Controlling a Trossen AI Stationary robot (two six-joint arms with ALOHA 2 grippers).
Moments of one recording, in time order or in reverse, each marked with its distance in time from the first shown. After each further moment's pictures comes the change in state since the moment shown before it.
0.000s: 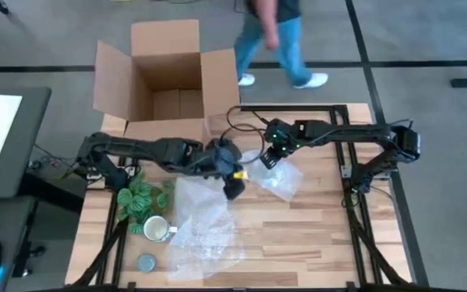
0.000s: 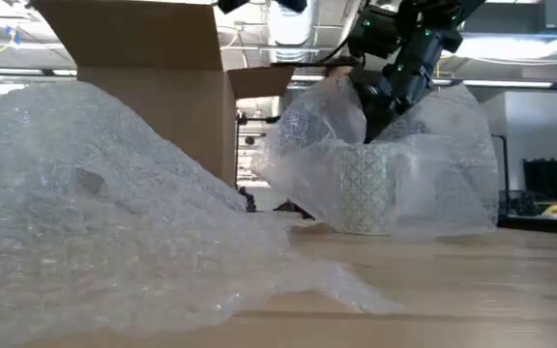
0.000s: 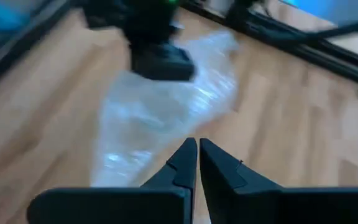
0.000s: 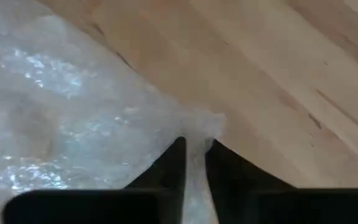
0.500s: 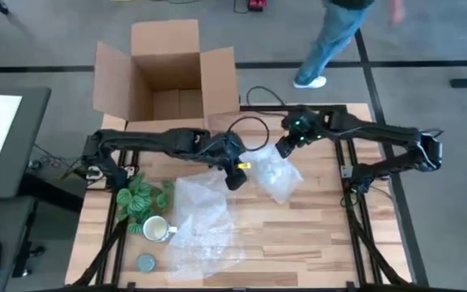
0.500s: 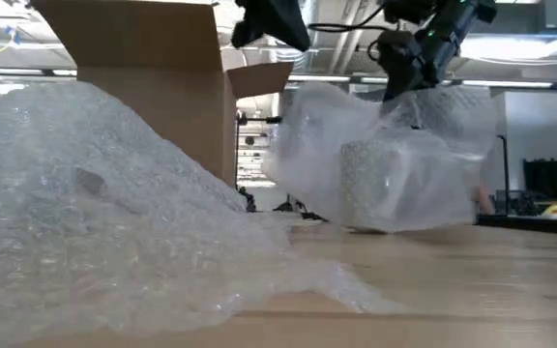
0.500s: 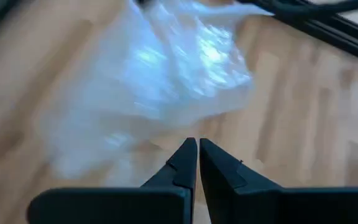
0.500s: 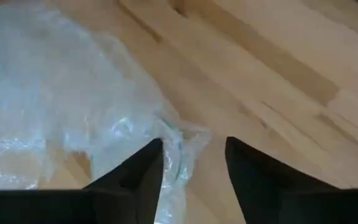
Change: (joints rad) left arm 0.132 0.041 -0.067 0.064 0.285 0.088; right arm -0.097 -0.261 -0.001 -0.120 0.010 -0.034
